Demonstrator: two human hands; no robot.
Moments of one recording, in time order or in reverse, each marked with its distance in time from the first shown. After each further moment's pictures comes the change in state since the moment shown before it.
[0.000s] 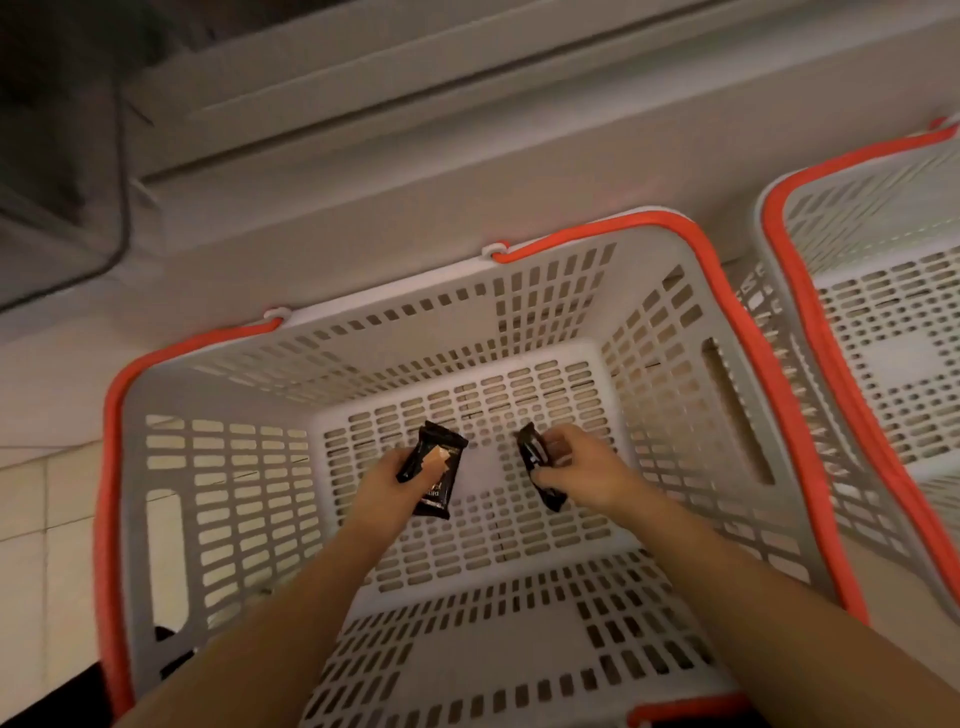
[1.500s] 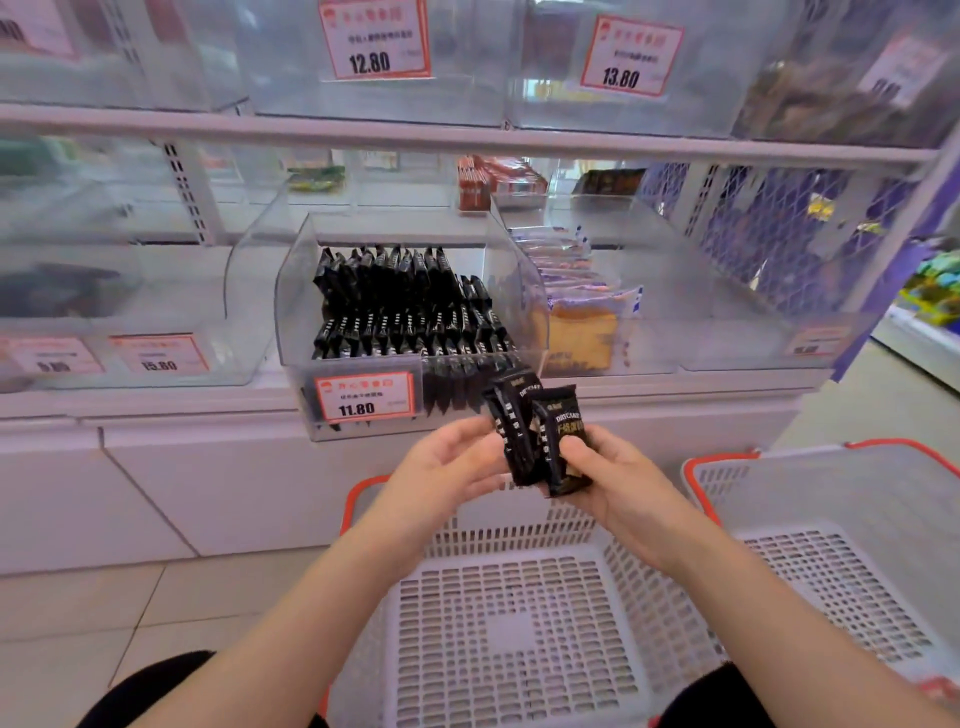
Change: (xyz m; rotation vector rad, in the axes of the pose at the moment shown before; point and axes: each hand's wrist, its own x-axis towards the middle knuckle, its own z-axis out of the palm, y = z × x) left_hand -0.262 0.132 -0.179 -0.667 -0.167 0.705; right_hand -0.258 -0.211 0.051 0.531 0.012 -0.763
